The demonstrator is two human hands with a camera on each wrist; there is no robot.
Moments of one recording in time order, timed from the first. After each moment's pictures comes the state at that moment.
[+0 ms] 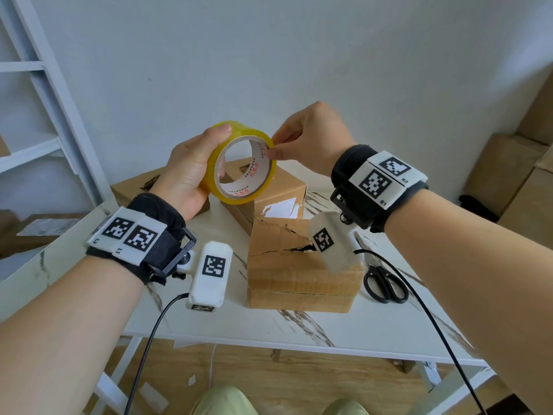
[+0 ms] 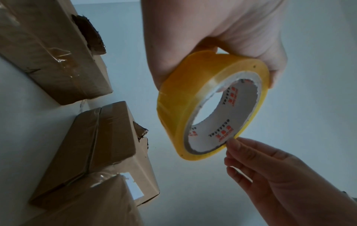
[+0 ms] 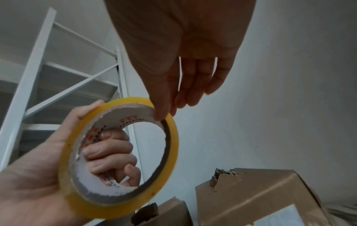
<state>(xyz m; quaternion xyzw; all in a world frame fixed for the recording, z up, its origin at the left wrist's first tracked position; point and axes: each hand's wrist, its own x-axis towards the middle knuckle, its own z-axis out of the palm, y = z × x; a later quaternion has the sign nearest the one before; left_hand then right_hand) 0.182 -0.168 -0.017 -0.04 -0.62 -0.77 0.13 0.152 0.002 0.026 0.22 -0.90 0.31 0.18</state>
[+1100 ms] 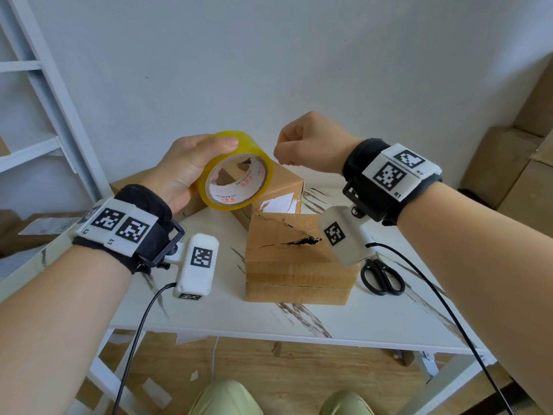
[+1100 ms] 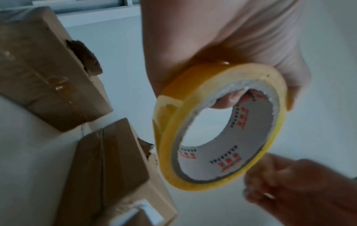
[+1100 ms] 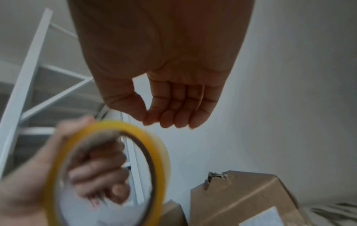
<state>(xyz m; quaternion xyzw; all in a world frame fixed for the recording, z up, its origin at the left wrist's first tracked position) 0.178 -0.184 -0.019 -0.12 -0.70 -0.70 0.07 0.160 0.012 0.027 0.23 -0.93 0.29 0.06</state>
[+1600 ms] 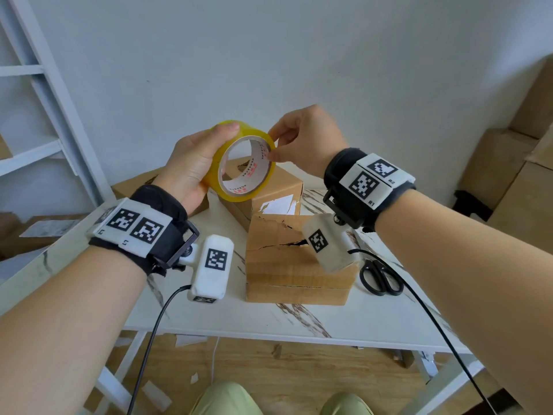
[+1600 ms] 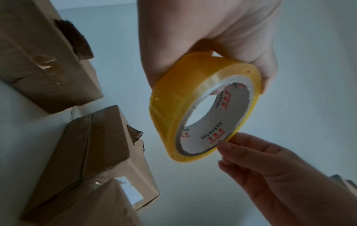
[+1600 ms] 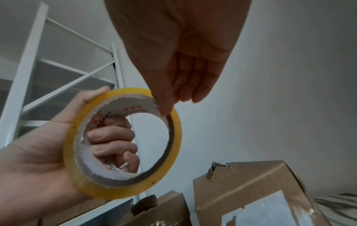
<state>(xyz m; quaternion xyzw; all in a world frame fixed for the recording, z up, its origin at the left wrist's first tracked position) 0.191 -0.158 -0.006 -0.04 -0.65 -0.75 0.13 0.153 0.002 0.020 0.21 -0.90 0.34 0.19</state>
